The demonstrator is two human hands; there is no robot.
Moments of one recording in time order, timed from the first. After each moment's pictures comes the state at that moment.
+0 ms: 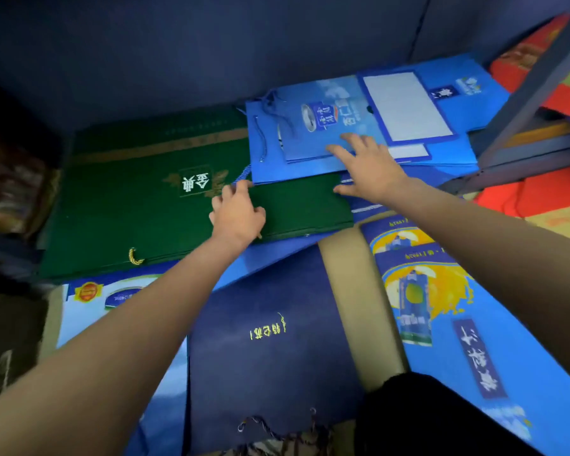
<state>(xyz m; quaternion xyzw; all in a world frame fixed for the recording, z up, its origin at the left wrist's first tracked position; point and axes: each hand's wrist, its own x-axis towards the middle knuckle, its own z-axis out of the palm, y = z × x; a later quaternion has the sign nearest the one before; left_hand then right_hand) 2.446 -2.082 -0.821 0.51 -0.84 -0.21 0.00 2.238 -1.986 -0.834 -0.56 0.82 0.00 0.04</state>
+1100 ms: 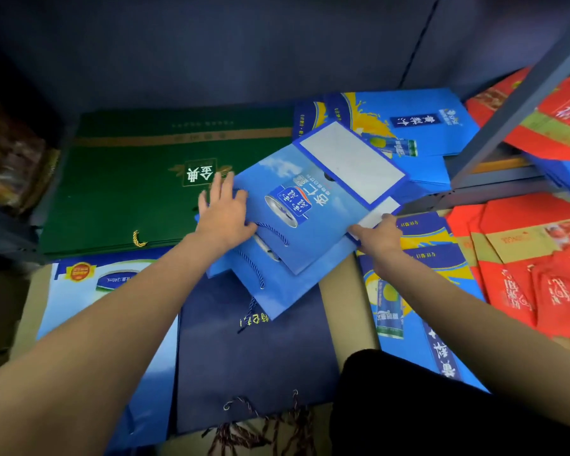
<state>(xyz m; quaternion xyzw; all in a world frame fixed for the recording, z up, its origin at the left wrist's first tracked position) 2.490 -2.087 -0.808 0.40 -0.91 -0.11 -0.07 2.312 -1.919 -0.855 -0.03 0.86 -0.42 0.29</state>
